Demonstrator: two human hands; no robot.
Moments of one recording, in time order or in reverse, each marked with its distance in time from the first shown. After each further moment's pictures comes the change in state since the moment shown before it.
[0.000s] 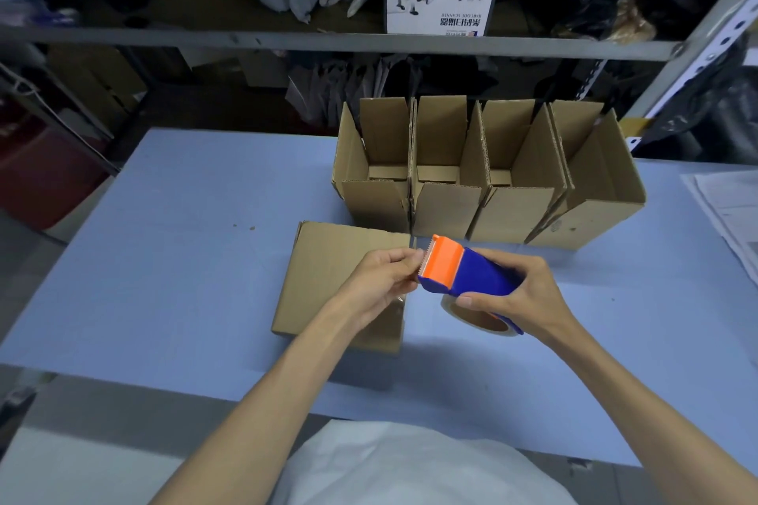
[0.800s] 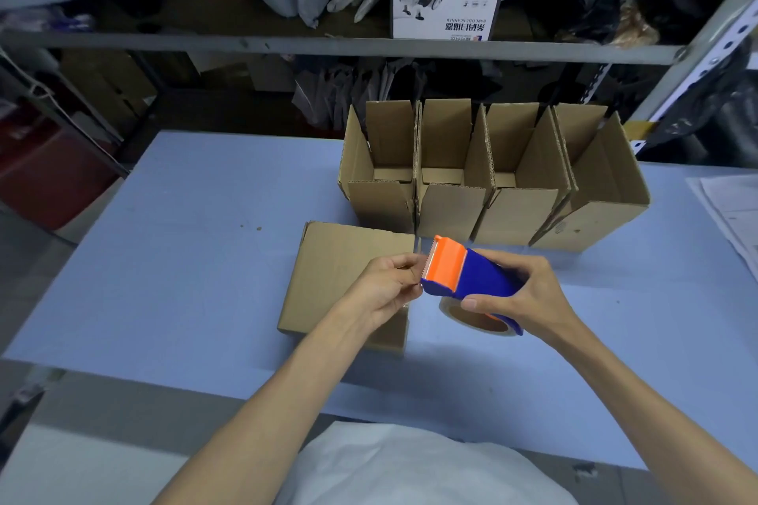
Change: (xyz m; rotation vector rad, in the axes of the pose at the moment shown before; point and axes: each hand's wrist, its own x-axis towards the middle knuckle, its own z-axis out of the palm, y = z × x) left_hand -0.004 -0.001 0.004 -0.095 0.048 -0.155; right_hand -0.004 -0.006 0.000 0.053 -0.040 0.027
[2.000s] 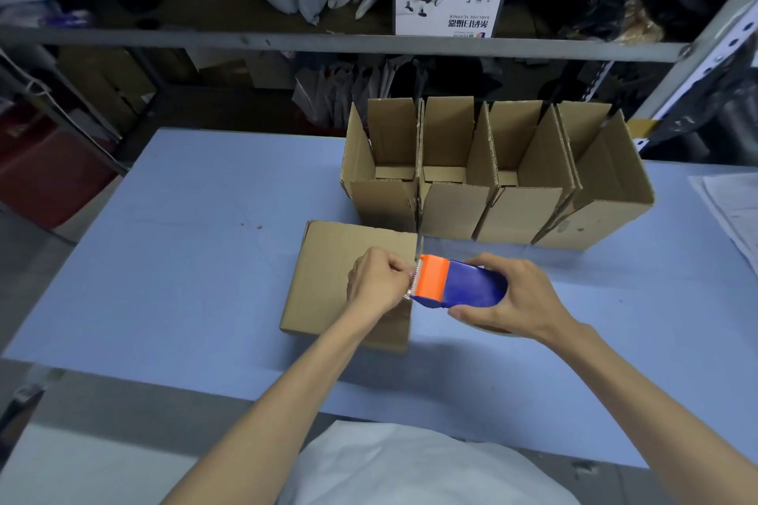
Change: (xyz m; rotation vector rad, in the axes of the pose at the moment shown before) left_hand 0.010 -0.007 -0.012 0.819 0.409 0.258; right_hand 0.011 0.007 0.007 -0.616 -0.019 -0.176
